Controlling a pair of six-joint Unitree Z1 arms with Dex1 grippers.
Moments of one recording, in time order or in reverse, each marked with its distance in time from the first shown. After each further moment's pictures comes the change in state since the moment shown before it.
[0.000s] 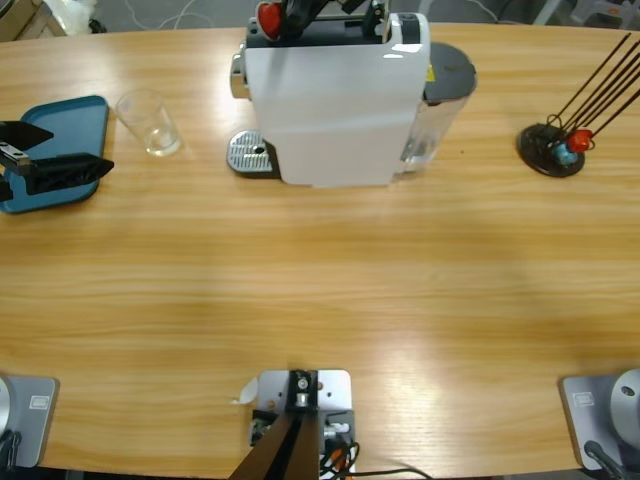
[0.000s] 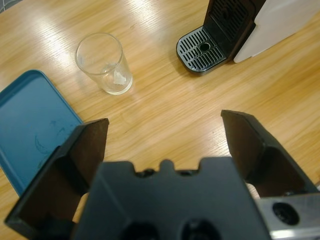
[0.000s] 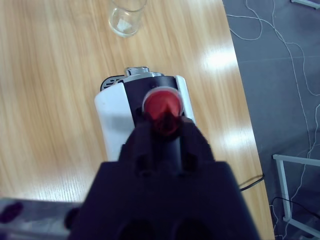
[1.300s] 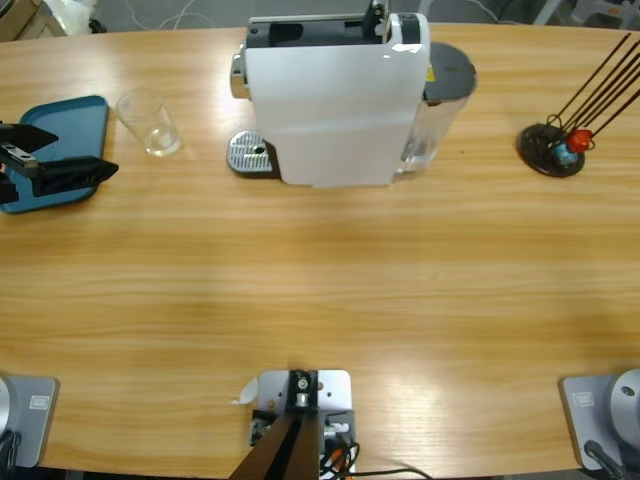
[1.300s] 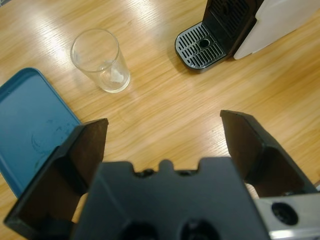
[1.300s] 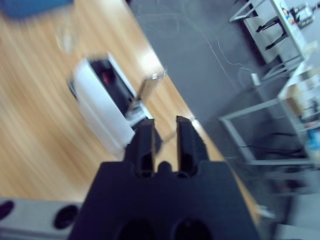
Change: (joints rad) arm 0 0.000 0.016 0.000 0.000 -0.004 0.000; arm 1 0.151 -0.474 -0.053 0.258 -0.403 0.334
